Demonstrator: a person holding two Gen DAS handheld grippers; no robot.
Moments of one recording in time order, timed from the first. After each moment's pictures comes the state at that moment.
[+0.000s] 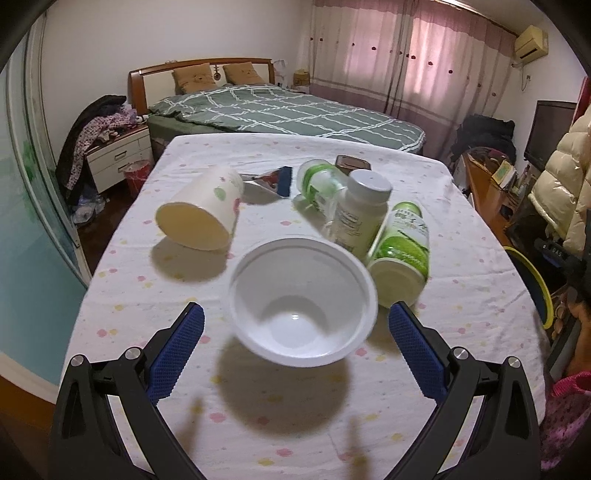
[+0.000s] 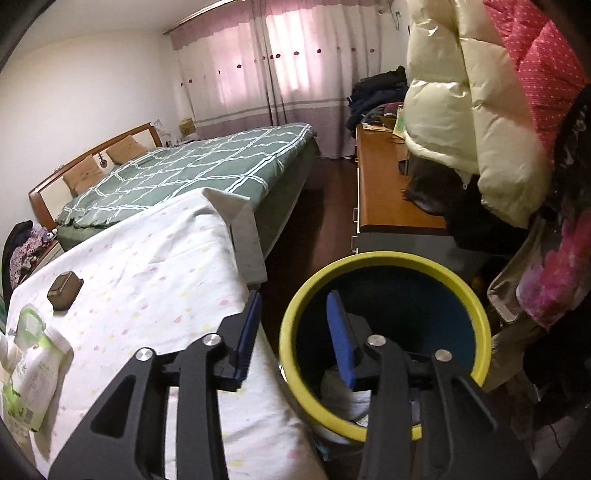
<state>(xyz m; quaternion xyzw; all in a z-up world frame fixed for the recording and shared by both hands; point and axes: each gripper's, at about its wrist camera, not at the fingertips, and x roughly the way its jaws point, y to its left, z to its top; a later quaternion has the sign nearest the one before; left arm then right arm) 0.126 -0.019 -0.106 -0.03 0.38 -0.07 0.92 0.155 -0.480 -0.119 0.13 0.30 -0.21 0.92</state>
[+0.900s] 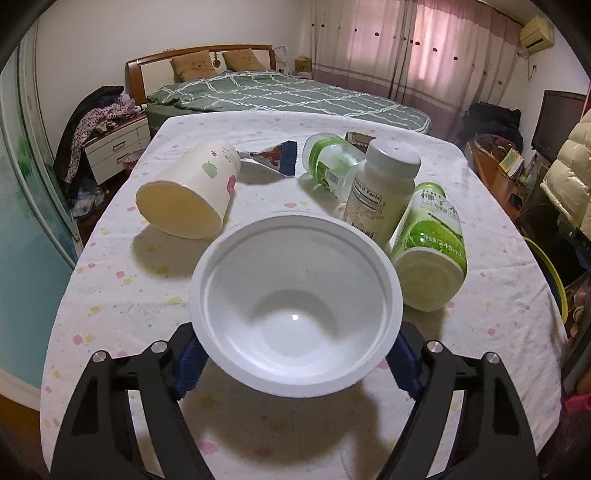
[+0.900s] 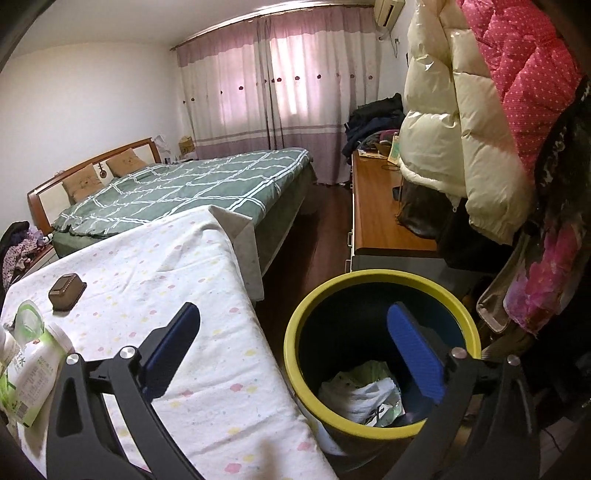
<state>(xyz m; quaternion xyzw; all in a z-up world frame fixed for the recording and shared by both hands) 0.159 -0.024 -0.135 -0.03 0.41 -0.06 0.91 0.140 -0.459 -0.110 0.10 0.26 -0.23 0.93</state>
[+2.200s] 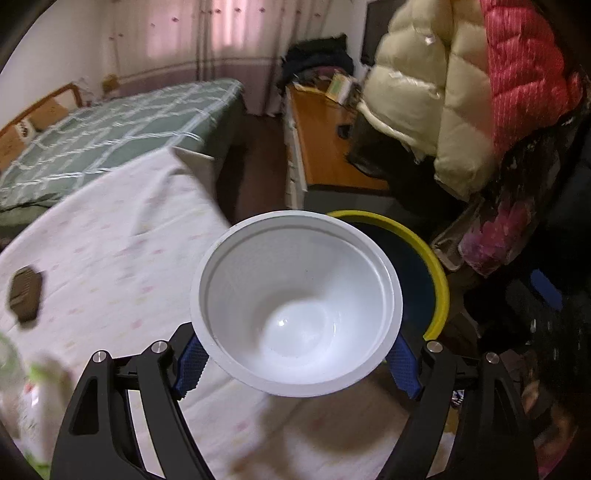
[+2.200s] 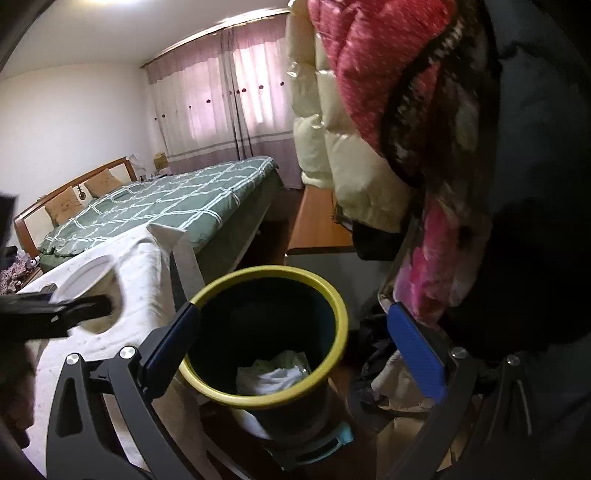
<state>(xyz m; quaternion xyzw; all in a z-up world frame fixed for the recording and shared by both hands) 0.203 -0.393 -0.086 0.11 0.41 -0.38 0.82 0.012 -0.564 -0.098 0.13 0.24 -0.27 0.92</state>
